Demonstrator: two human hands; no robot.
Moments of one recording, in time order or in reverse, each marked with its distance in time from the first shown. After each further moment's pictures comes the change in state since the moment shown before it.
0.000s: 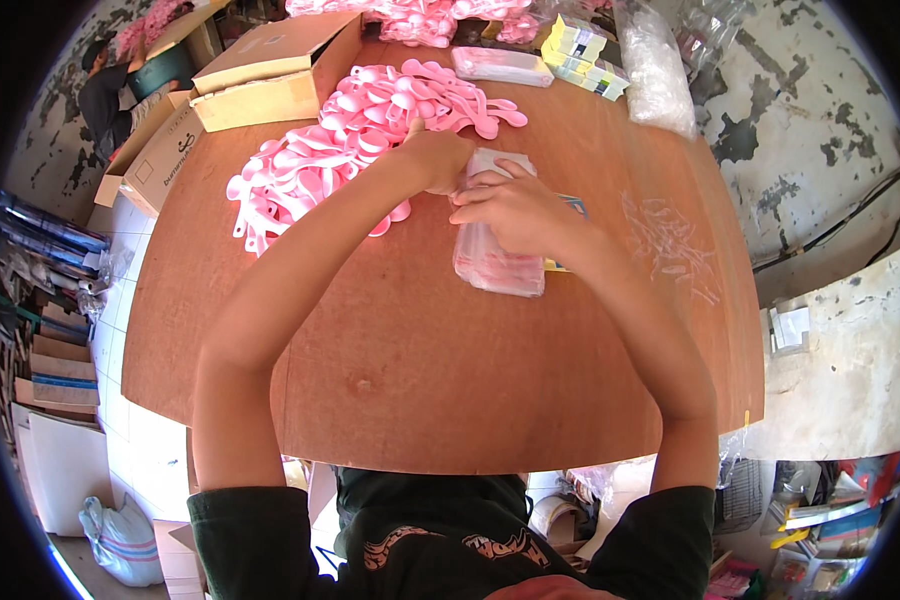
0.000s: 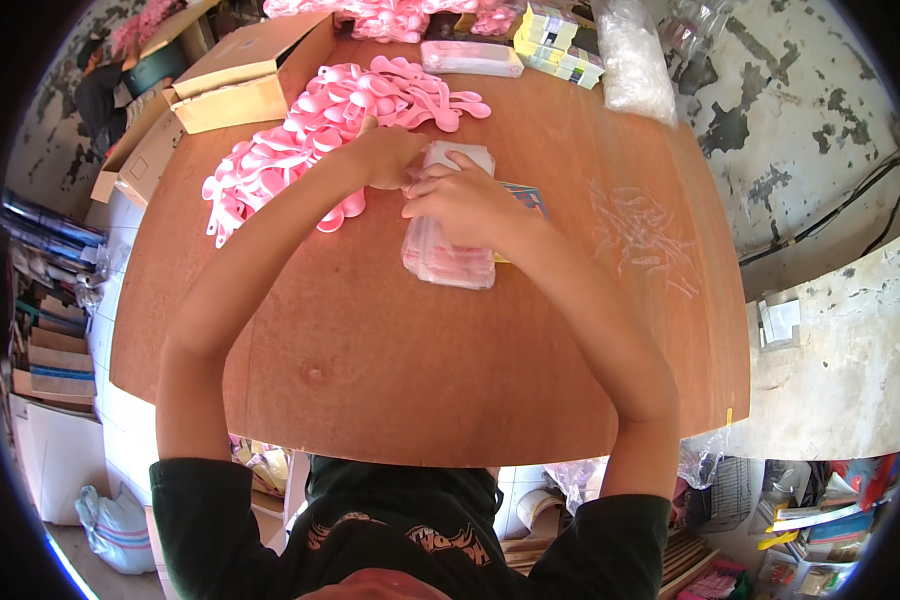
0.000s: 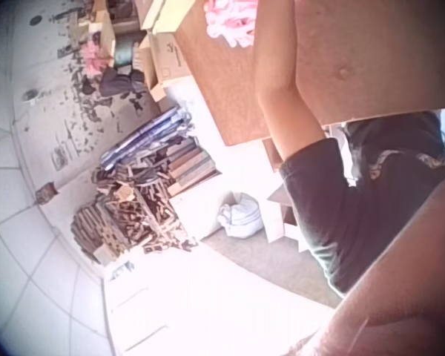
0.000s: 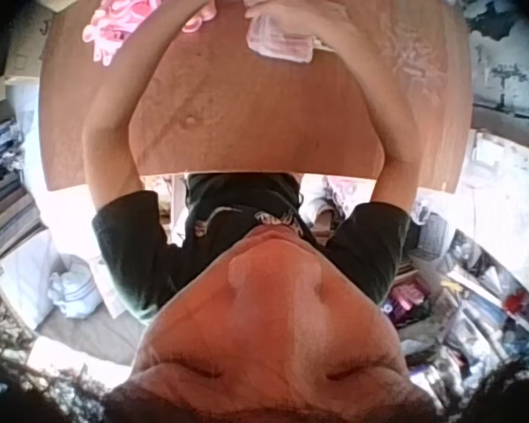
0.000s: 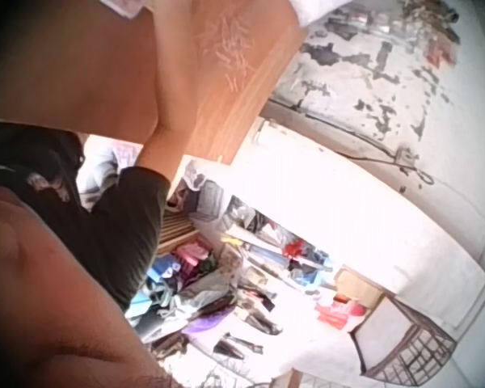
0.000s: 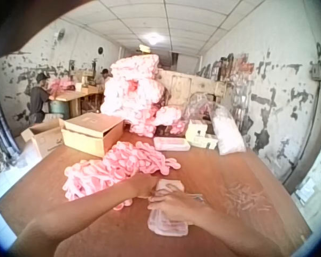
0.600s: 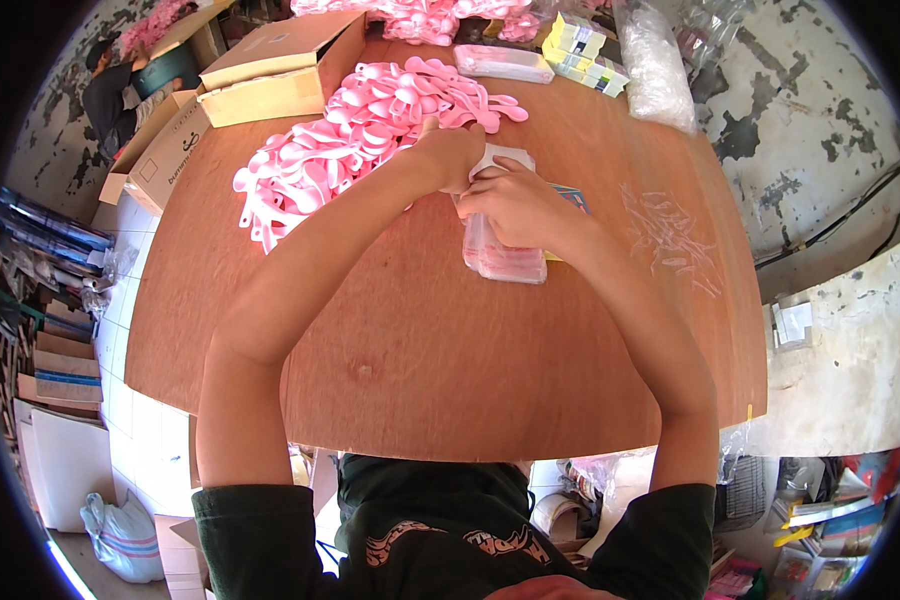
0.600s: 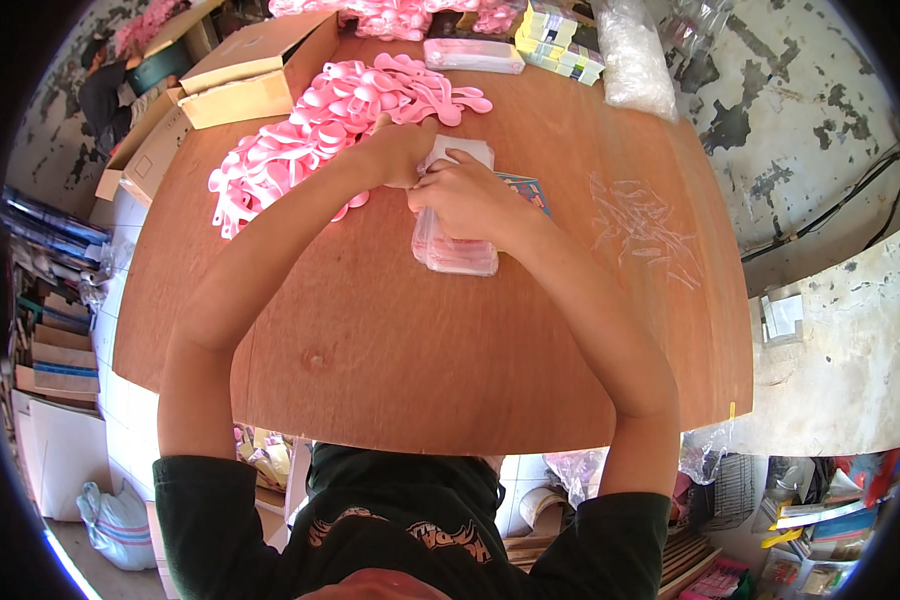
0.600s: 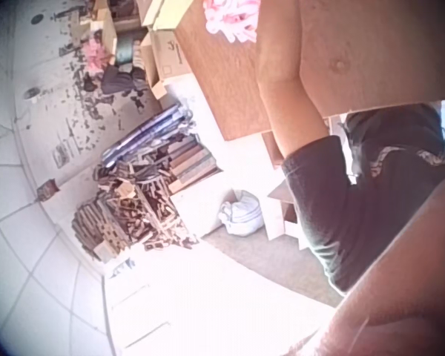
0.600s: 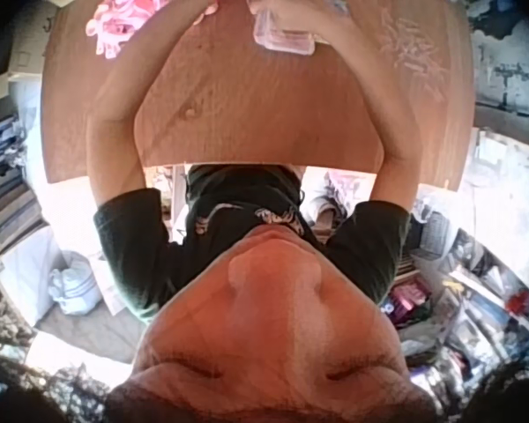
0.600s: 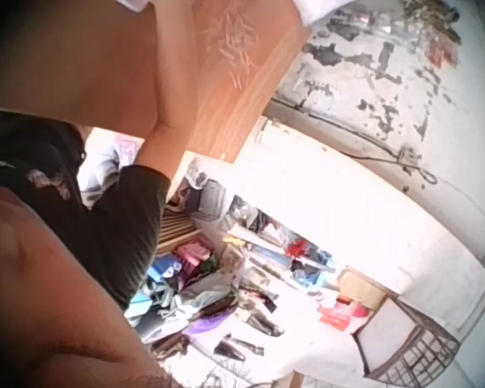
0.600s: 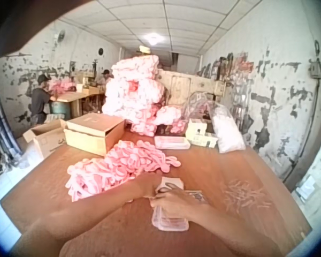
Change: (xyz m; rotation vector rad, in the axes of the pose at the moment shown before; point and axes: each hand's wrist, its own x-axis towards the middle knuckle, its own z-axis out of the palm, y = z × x) left_hand -0.002 0.022 -0.001 -0.010 0.059 -0.016; right_hand -0.003 0.001 0.006 0.047 0.039 -0.016
